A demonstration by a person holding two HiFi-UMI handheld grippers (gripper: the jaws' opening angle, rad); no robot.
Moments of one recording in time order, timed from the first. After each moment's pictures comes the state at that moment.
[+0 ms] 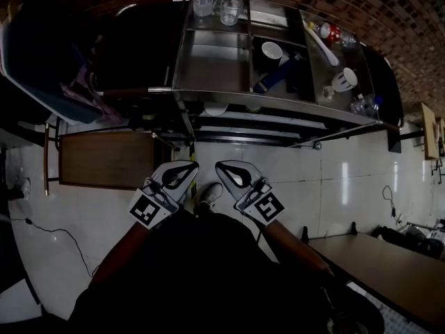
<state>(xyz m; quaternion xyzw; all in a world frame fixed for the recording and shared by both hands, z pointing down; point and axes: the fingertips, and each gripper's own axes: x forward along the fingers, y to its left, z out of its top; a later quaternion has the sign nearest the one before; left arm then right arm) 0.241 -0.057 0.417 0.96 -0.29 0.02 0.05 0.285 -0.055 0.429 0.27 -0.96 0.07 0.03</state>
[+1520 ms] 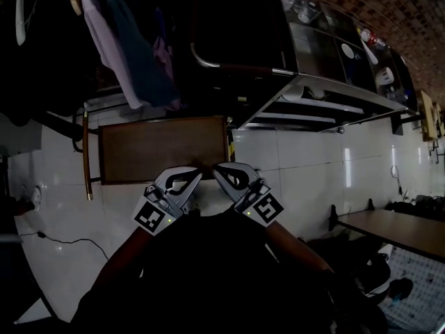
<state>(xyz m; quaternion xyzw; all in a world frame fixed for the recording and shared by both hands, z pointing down) -0.129 0.006 0.441 0.97 -0.25 0.03 0.04 -0.102 0.001 0.445 0.30 -0.95 0.09 0.04</state>
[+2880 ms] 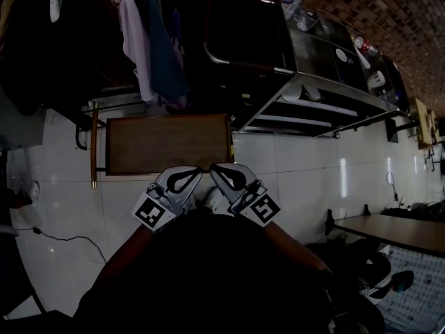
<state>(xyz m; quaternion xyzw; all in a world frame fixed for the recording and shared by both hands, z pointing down) -0.160 0.060 0.415 0.96 -0.26 0.00 0.07 -0.138 0.057 0.406 0.30 -0.95 0.09 0.02</state>
